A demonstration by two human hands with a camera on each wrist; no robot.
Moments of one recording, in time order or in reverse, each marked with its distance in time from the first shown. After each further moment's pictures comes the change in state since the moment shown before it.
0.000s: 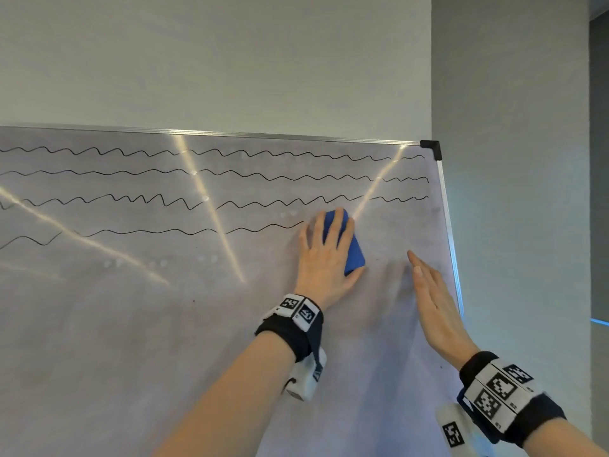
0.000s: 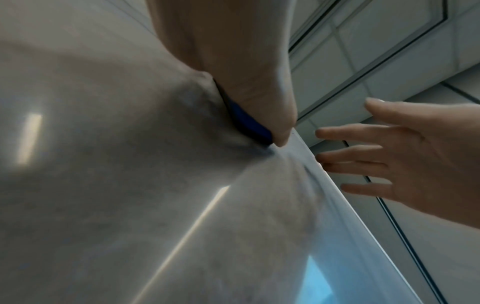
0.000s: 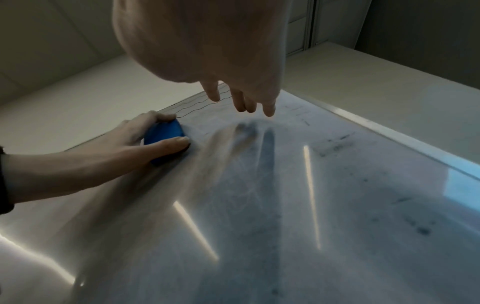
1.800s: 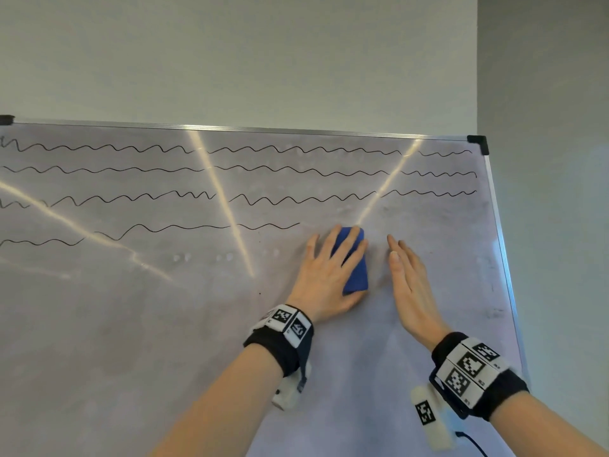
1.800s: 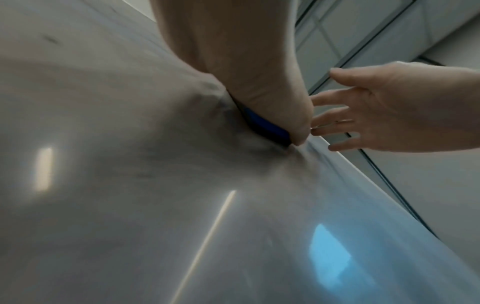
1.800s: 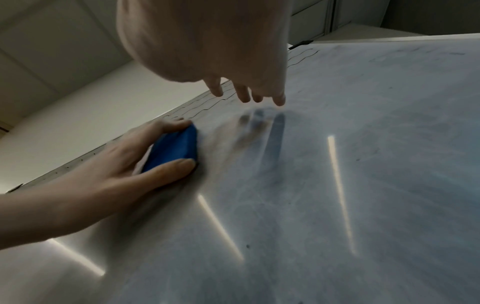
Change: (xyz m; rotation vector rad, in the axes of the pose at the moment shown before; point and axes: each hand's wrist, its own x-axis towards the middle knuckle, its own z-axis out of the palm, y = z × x) left_hand -0.065 -0.095 -0.024 0.010 -0.029 0.224; right_hand -0.007 -0.063 0.116 -0.078 0.020 -0.060
